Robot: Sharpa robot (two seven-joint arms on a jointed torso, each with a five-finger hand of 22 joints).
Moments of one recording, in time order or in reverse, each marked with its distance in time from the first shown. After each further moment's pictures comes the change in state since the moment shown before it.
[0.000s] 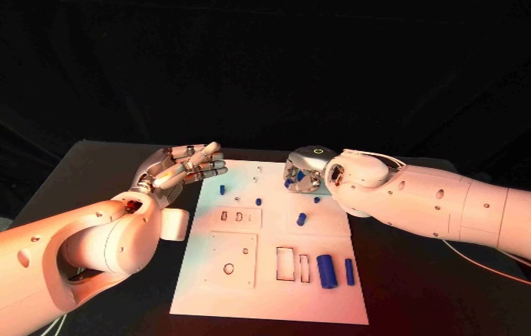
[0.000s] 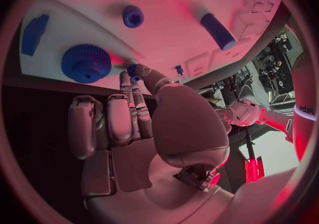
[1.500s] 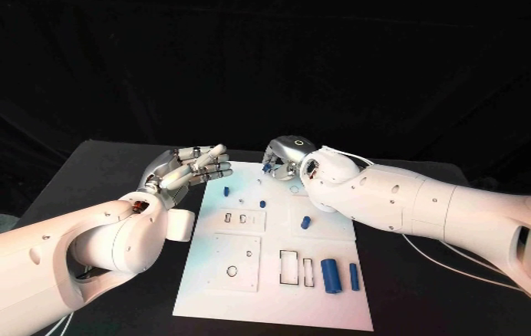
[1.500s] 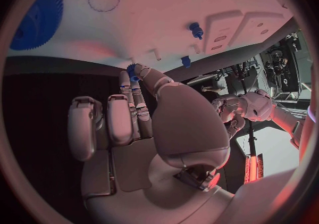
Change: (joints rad) left arm 0.002 0.012 0.000 -0.011 0.000 0.005 -0.003; left_hand 0.004 0.004 -0.005 -0.009 0.000 -0.004 0.004 -0.010 0.000 -0.005 0.005 -0.013 -0.001 -0.006 0.006 -0.010 -0.002 0.000 0.000 0.000 0.000 -0.003; right arm -0.002 0.219 0.007 -0.215 0.052 -0.171 -0.005; right_hand 0.005 -0.014 0.024 -0.001 0.011 0.003 0.004 -0.004 0.004 0.007 0.000 -0.004 0.001 0.000 0.000 0.011 0.004 0.000 0.007 0.000 0.011 -0.001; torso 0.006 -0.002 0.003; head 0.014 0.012
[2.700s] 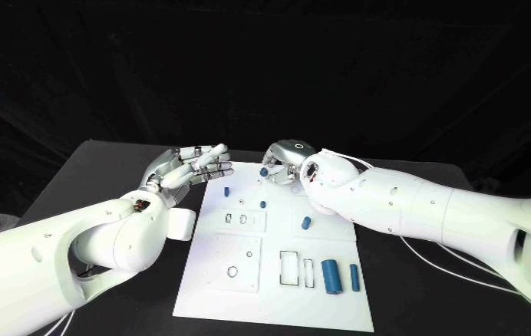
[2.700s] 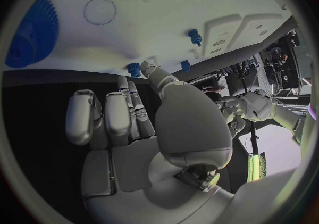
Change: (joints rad) left arm 0.004 0.001 0.001 -0.005 0.000 0.006 -0.004; left_hand 0.000 0.000 -0.003 -0.003 0.000 -0.004 0.004 -0.004 0.000 -0.004 0.004 -0.004 -0.001 0.000 0.000 -0.004 0.000 0.000 0.000 0.000 0.000 0.000; right arm -0.010 0.006 0.000 -0.015 0.023 0.019 0.011; right_hand -0.054 -0.067 -0.046 0.040 -0.051 -0.149 0.030 -0.016 -0.022 -0.119 0.034 -0.034 -0.016 0.000 0.022 -0.064 -0.107 0.000 -0.087 0.026 -0.093 -0.067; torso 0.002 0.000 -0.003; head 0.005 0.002
